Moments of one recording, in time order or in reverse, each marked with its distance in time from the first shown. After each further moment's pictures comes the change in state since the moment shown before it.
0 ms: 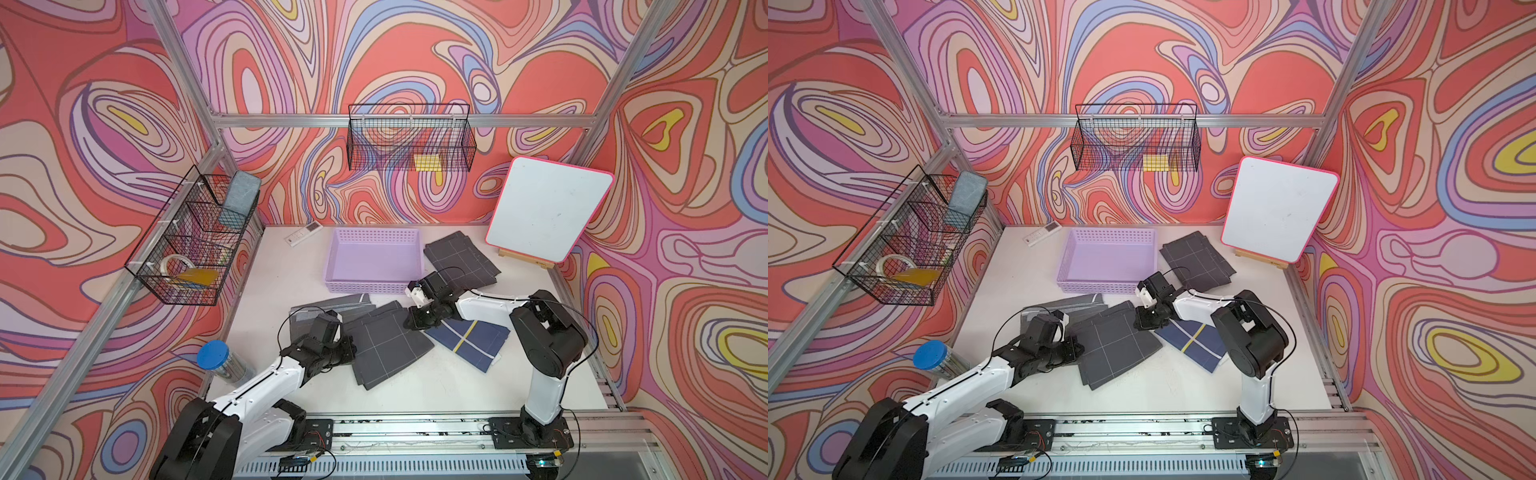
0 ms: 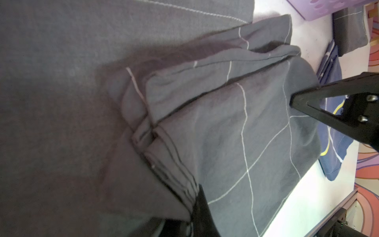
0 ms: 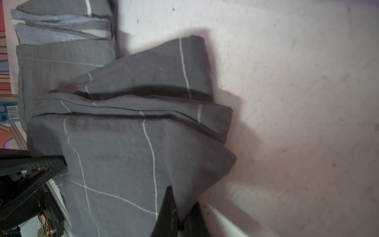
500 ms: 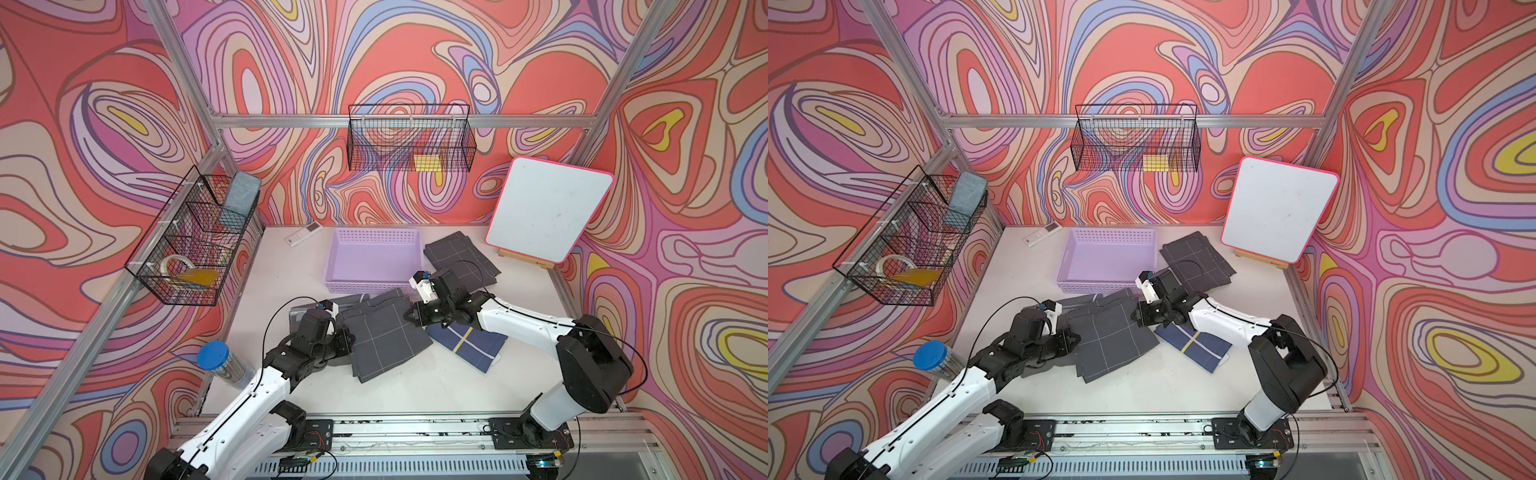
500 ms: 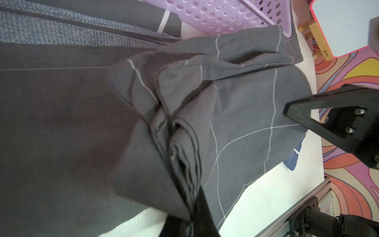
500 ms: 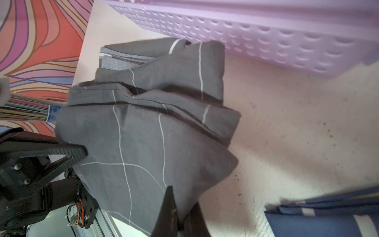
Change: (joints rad) left arm 0.001 -0.208 0.130 -0.215 -0.005 0.042; right arm 0.035 -0.290 -0.096 0.059 0.041 0.043
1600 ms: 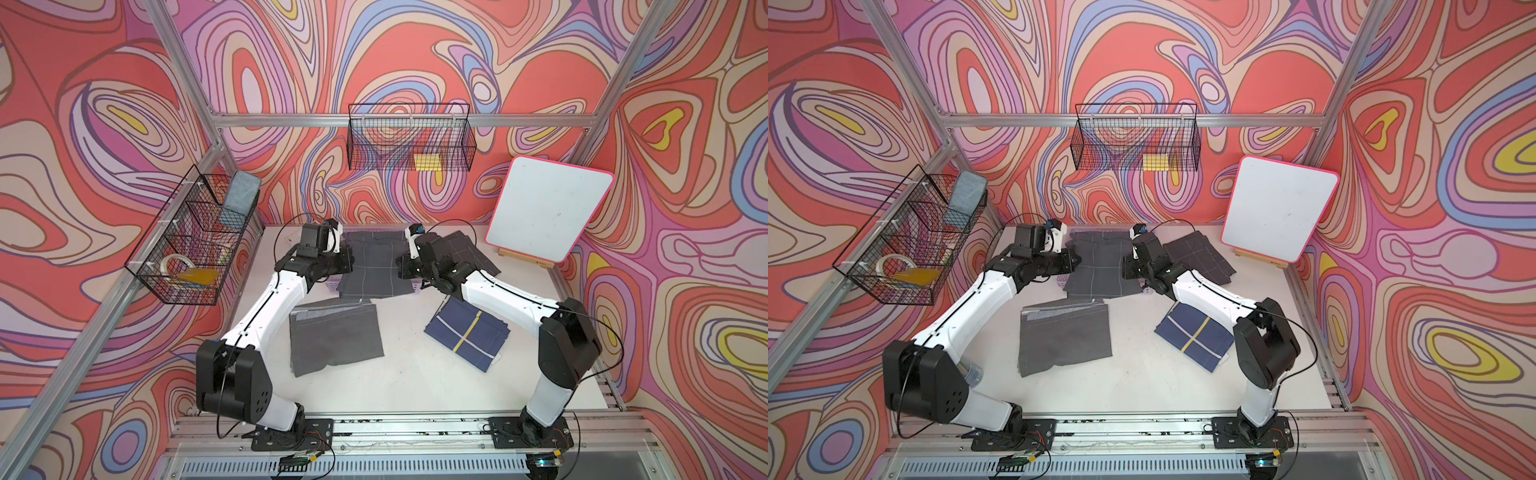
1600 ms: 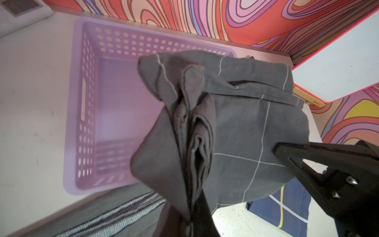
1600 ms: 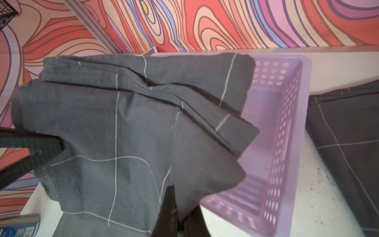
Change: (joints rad) left arm 0.213 0.708 0.841 -0.047 0.057 0.367; right arm -0.018 0.255 0.457 0.072 0.382 -0.023
